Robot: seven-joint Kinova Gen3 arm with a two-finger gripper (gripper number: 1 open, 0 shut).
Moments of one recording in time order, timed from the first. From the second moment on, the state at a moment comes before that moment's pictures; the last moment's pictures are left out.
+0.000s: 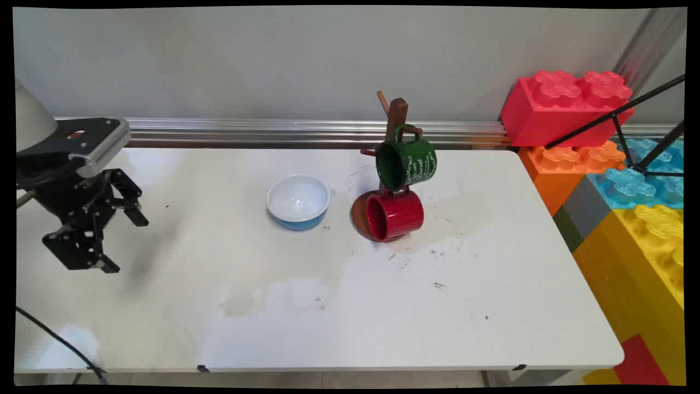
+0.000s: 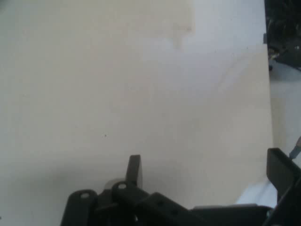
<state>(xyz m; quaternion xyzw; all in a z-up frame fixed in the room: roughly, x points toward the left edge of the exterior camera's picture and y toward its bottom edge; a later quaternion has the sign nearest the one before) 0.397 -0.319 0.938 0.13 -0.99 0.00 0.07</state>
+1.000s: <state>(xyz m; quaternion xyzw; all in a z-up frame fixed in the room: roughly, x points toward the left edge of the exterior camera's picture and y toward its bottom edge) 0.311 -0.369 0.966 0.16 -0.93 0.07 0.32</state>
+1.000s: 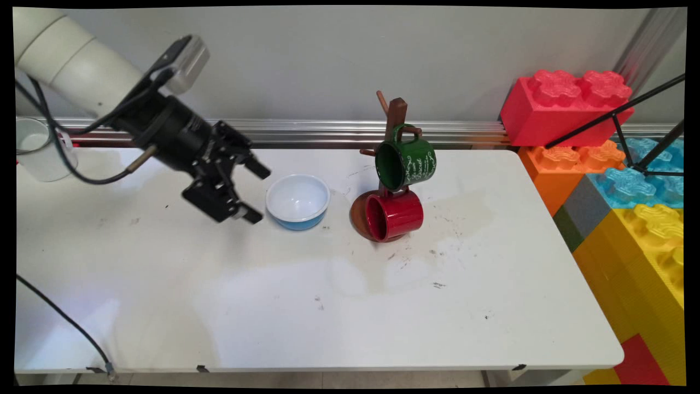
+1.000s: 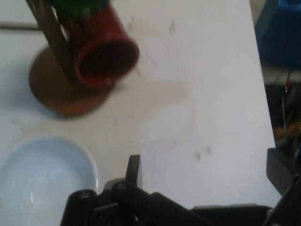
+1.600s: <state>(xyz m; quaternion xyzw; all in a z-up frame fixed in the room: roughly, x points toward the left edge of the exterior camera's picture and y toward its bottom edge) 0.288 -0.378 0.971 0.18 -0.91 0.08 0.37</state>
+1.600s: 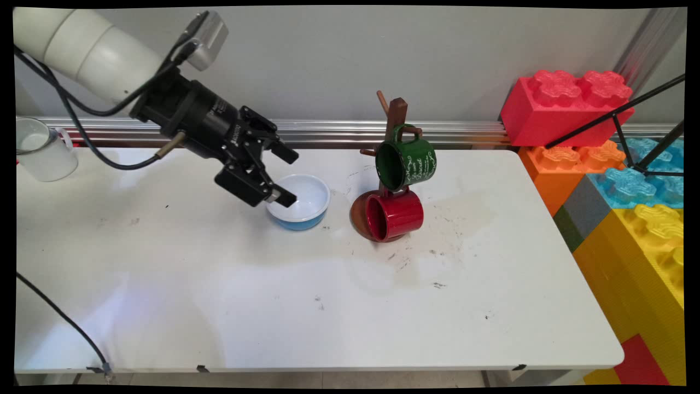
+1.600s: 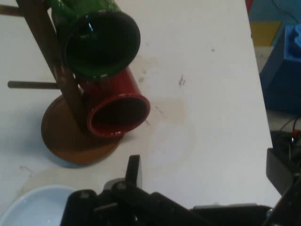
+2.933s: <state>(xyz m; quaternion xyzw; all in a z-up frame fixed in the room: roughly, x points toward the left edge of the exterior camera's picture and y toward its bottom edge) 0.173 -0.419 0.932 0.30 -0.86 0.07 0.41</state>
